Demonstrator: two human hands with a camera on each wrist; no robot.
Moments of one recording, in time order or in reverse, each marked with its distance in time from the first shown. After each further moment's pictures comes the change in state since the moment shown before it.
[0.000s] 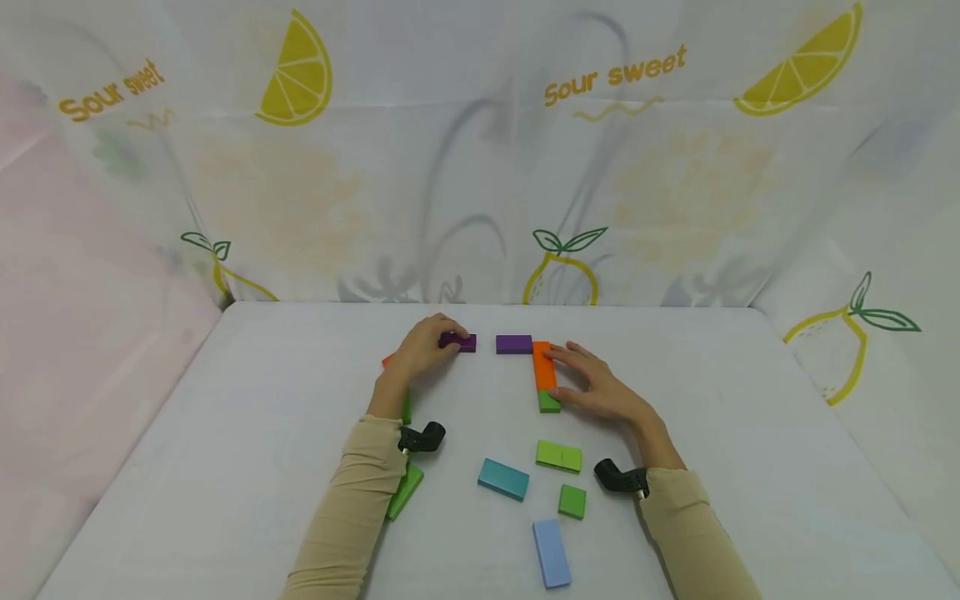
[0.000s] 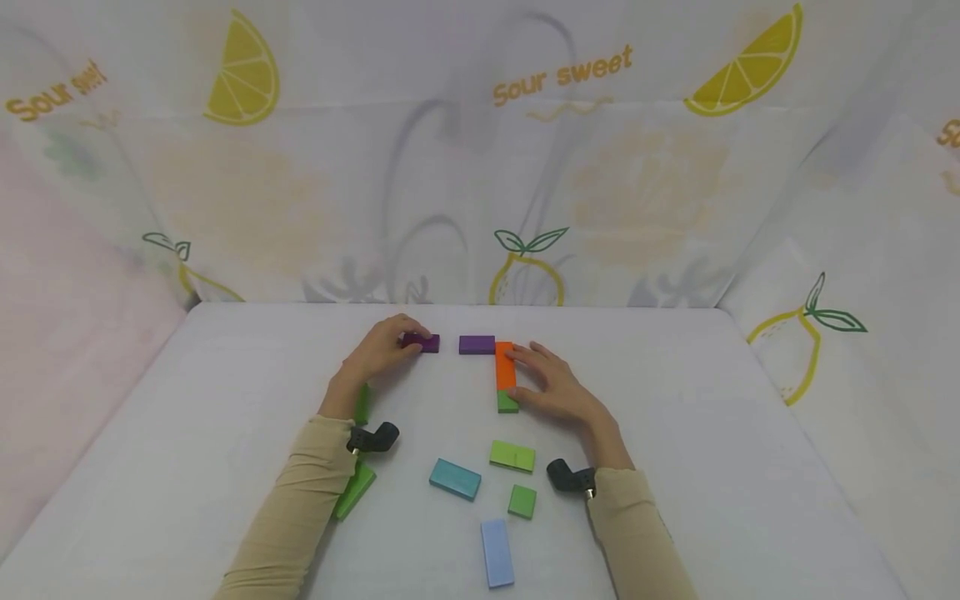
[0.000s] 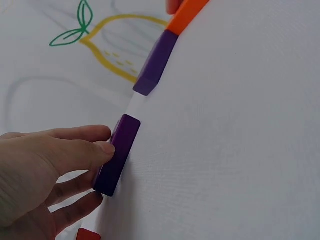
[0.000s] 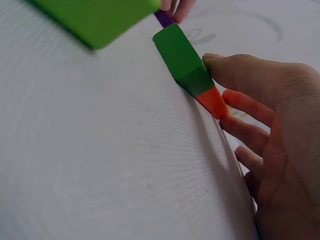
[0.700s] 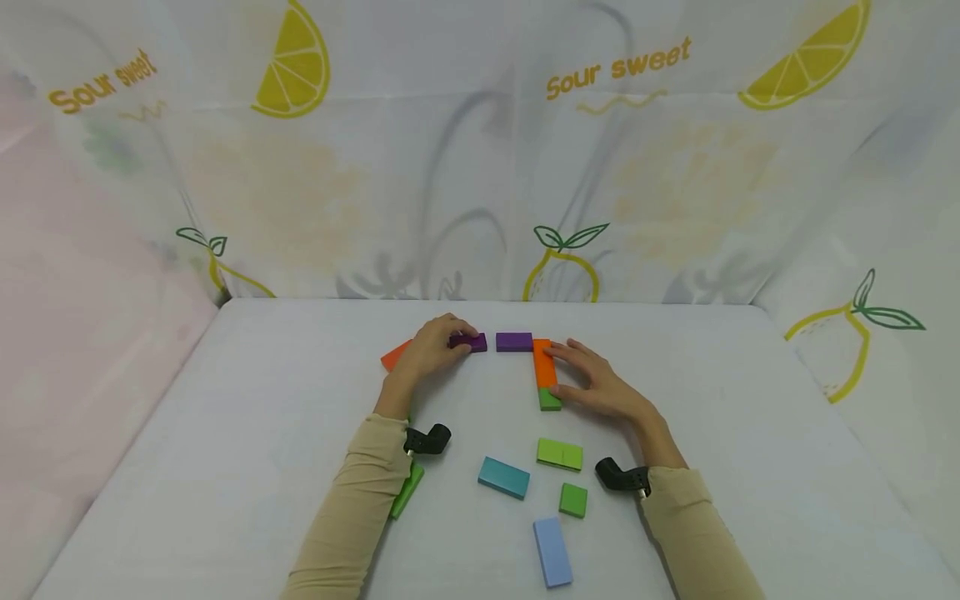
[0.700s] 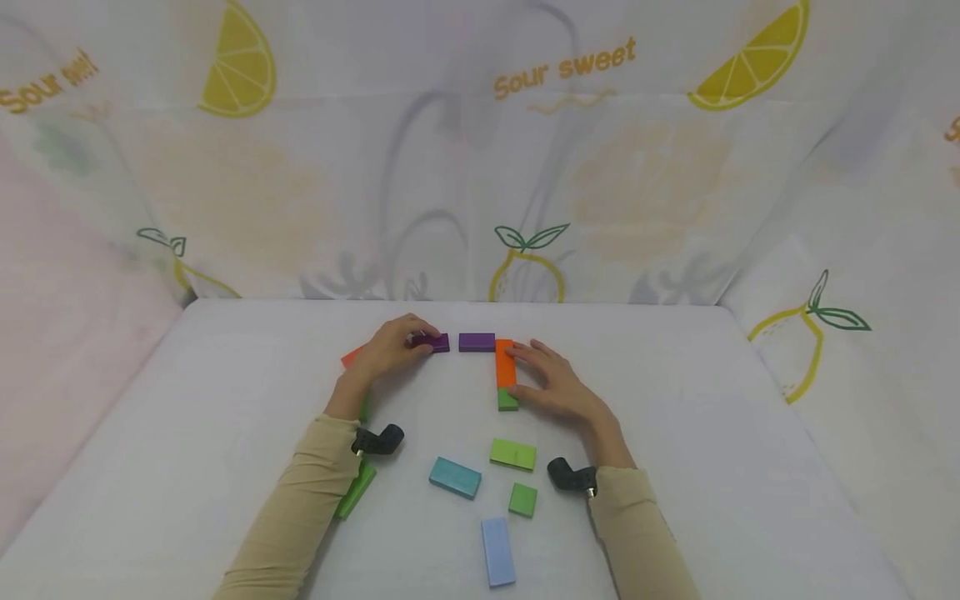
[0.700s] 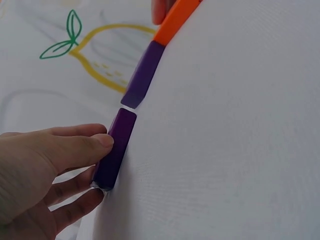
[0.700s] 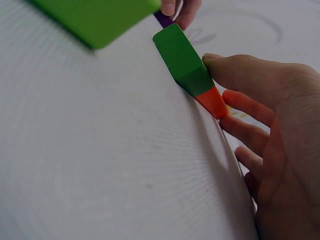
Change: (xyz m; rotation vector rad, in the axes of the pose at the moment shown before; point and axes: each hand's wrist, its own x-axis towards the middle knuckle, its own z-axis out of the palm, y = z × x) left_hand 0.001 0.011 0.009 0.003 -0.020 0.006; right_hand 0.001 0.005 0.001 -0.006 -0.005 0.023
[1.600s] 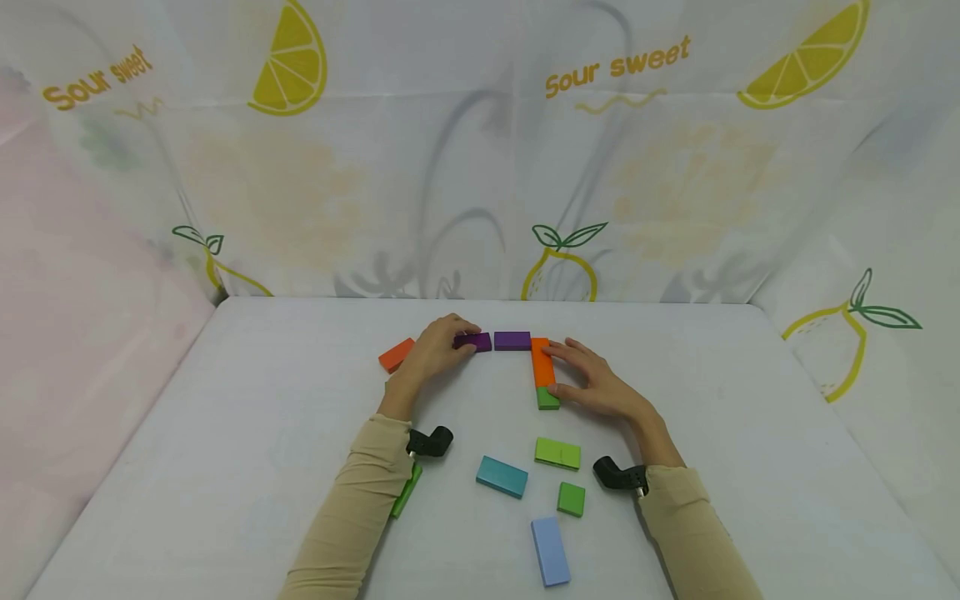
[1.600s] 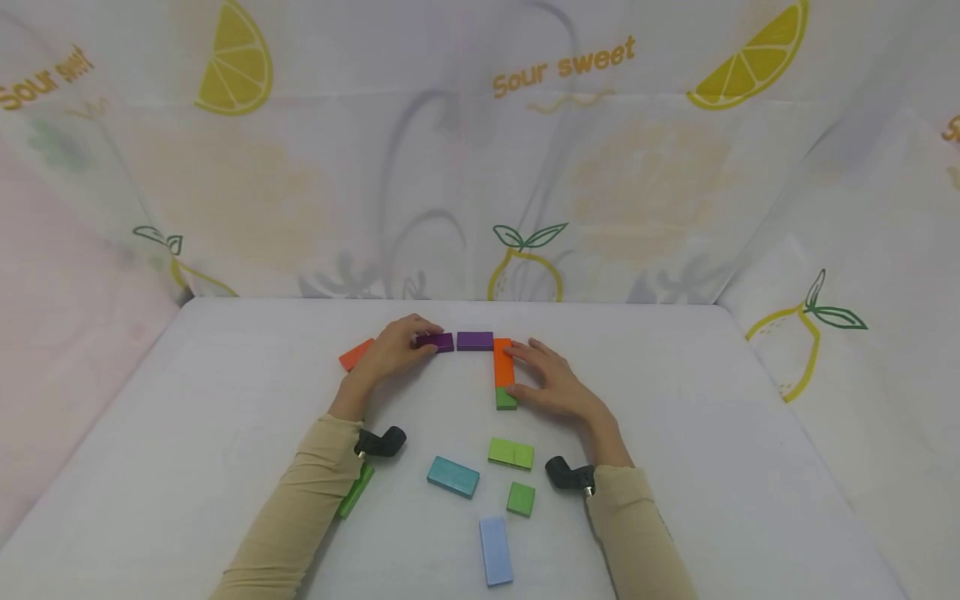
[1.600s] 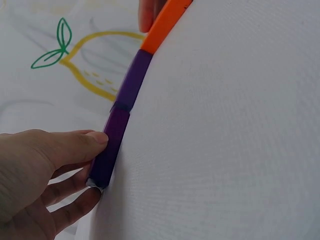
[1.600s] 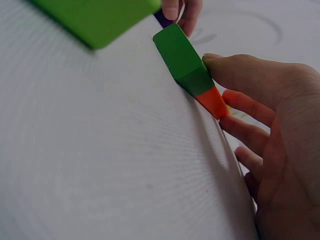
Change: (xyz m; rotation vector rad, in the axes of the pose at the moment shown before) left_hand 0.004 0.008 0.006 0.018 -0.012 -0.031; right_hand 0.000 0.000 0.000 0.007 0.005 -0.011
